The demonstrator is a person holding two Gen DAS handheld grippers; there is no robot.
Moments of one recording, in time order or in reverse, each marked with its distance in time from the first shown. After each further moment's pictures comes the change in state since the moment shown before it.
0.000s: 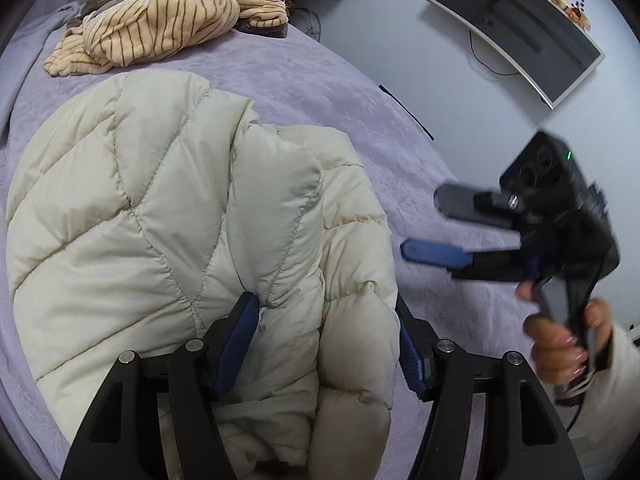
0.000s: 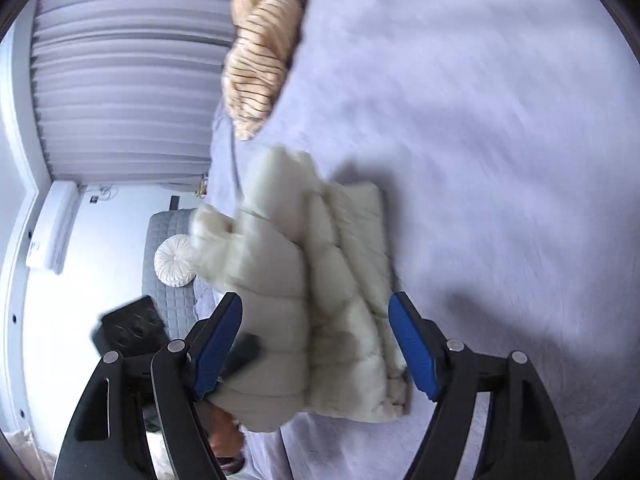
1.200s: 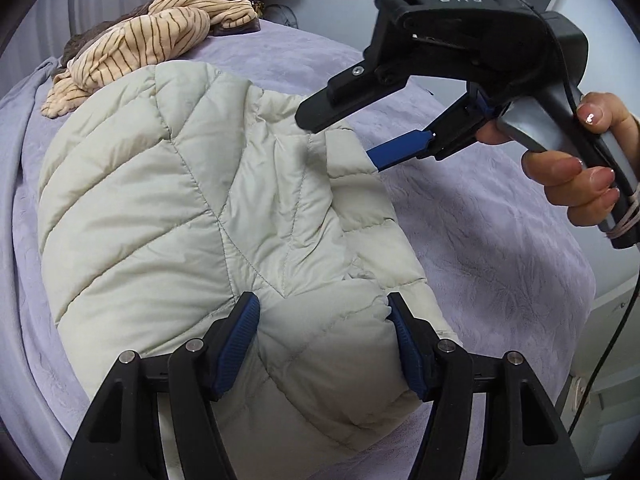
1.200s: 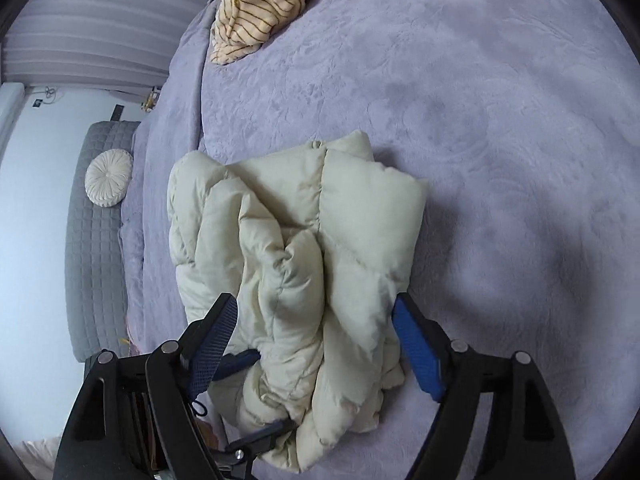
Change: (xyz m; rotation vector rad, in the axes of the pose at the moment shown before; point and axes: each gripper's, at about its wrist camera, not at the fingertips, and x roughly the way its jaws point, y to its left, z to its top) left arm -0.005 -0.020 -0.052 0.210 0.041 0.127; right arm 0.090 0.068 0.006 -0.174 0.271 -0.311
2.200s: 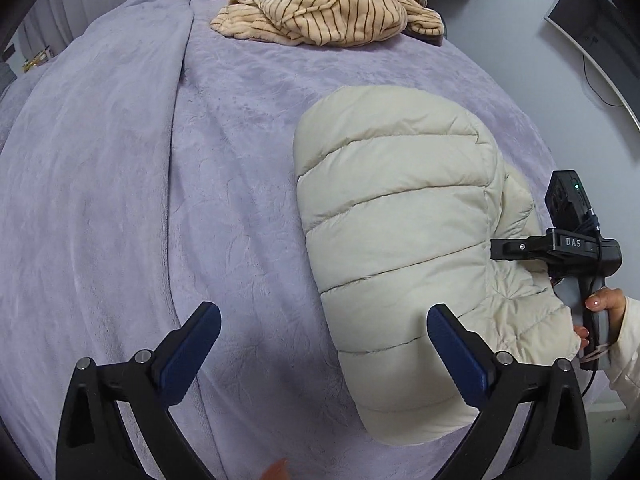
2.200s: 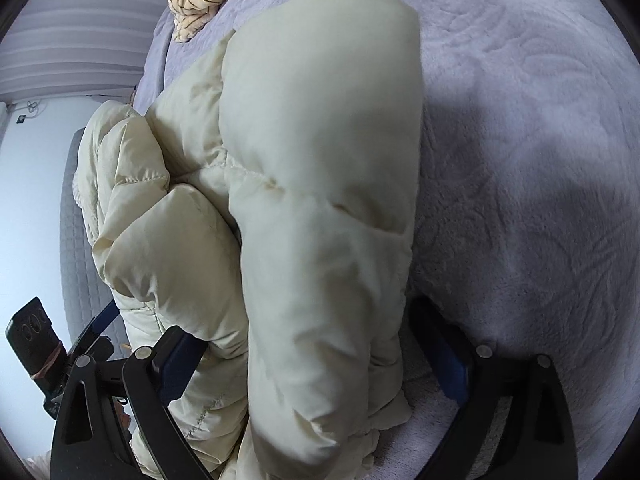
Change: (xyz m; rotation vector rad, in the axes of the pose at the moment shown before) left arm -0.071 0.143 -0.029 -0.419 0.061 0.239; right arm 0.079 -0.034 -0.022 0.077 0.043 0.023
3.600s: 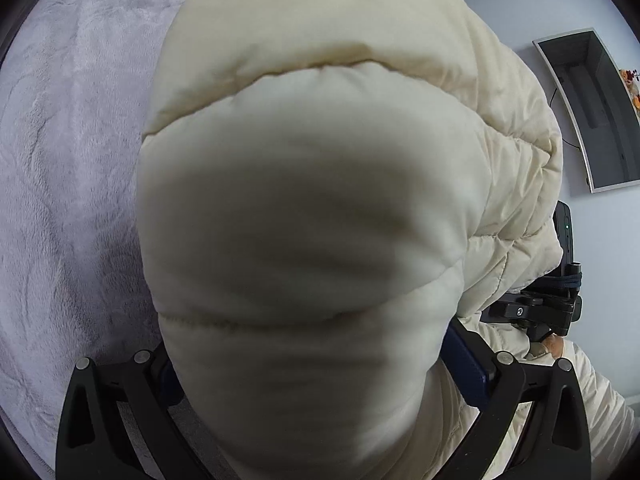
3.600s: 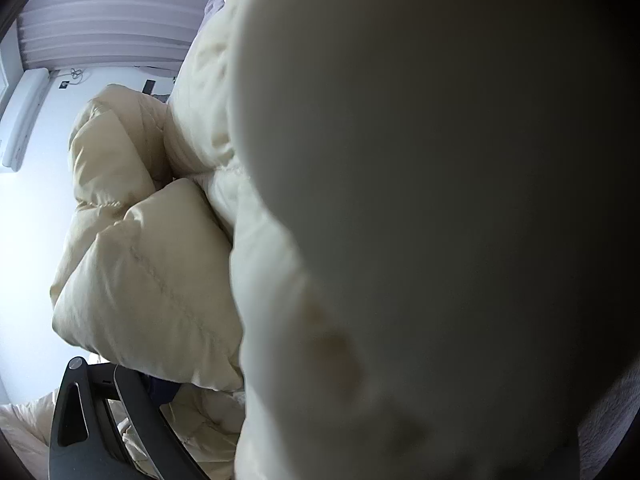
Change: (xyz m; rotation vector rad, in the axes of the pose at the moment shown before) left arm 0.138 -0.014 0.033 -0.150 0.191 -0.454; right arm 0.029 -0.030 0.035 -0.130 0.047 0.152
